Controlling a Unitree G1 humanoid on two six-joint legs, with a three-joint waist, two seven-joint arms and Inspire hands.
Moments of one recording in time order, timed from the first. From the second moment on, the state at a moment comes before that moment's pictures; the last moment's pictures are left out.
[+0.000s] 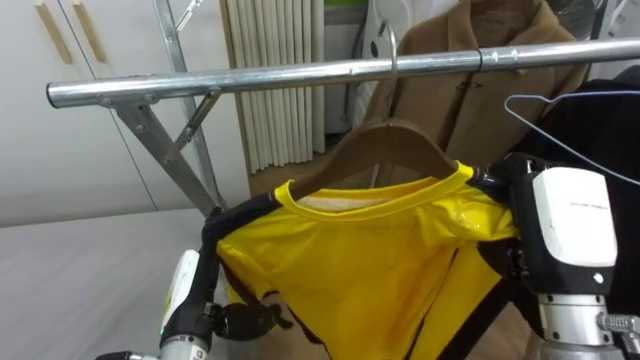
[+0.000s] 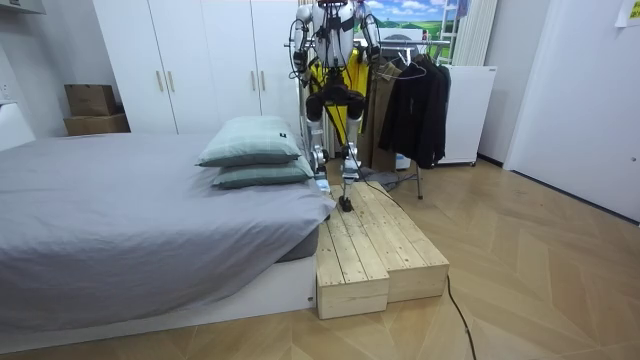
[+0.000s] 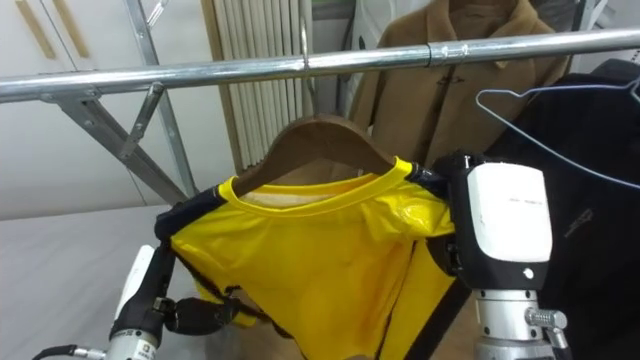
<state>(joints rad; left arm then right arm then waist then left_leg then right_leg) 0.08 0.20 -0.14 0.30 0.28 -0.18 0.28 0.05 -0.31 0.06 0.02 -0.95 -0.20 -0.61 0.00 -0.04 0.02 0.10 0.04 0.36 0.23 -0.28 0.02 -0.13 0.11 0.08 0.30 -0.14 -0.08</state>
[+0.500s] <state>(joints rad) 0.08 0.20 -0.14 0.30 0.29 -0.17 0.30 0.00 -0.31 0.06 0.02 -0.95 -0.19 -0.61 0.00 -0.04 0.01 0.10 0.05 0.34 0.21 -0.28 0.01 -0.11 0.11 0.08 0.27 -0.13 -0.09</state>
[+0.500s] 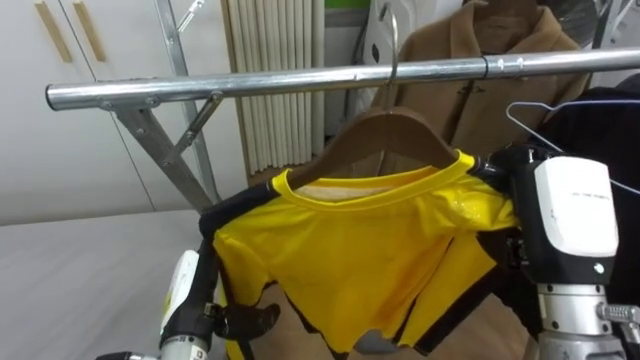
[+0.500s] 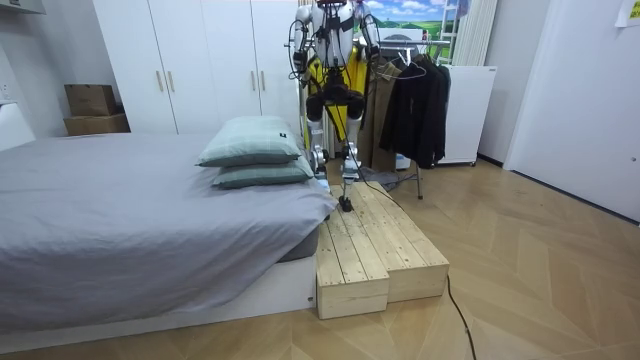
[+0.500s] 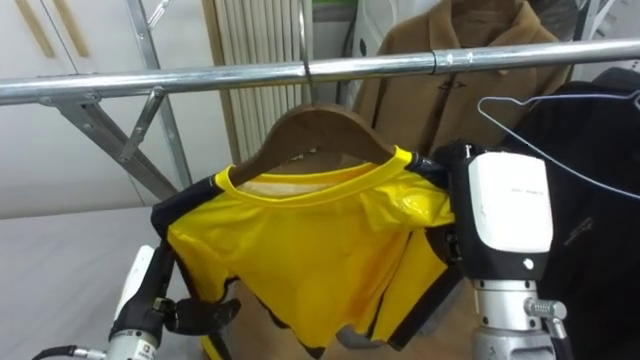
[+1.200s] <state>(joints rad) 0.08 0.20 -0.14 0.31 0.29 -0.16 0.30 0.00 -0.31 0.06 0.04 -0.94 -0.19 -0.61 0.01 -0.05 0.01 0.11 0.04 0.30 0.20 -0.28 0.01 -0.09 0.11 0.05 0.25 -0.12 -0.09</state>
